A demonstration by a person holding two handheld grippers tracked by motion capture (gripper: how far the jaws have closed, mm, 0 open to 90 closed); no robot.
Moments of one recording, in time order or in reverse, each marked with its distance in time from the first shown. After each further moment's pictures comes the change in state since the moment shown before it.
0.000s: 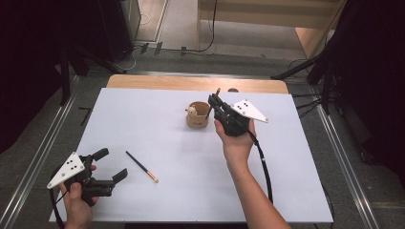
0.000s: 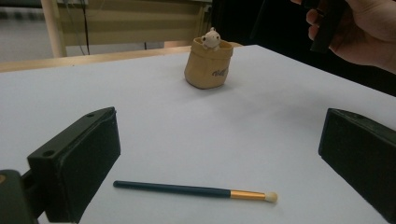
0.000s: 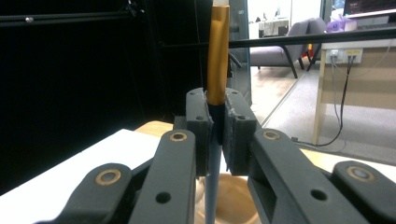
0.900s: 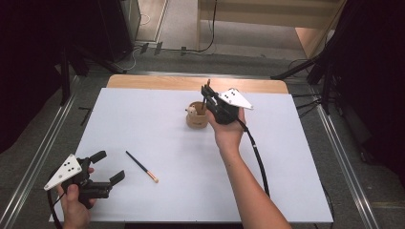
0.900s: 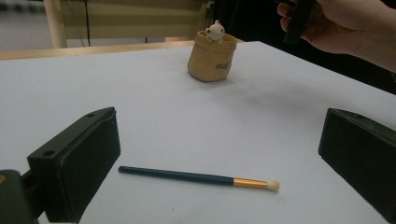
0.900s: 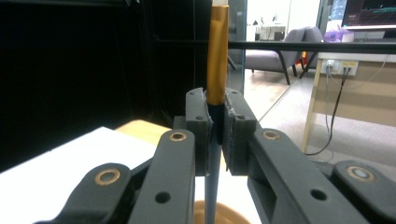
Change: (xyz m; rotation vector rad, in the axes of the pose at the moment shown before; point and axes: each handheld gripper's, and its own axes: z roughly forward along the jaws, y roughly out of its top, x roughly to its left) left arm 0.004 -0.006 -0.004 0.011 0.002 -0.020; right arm -0.006 -0.003 0.046 0.021 -0.025 -0.085
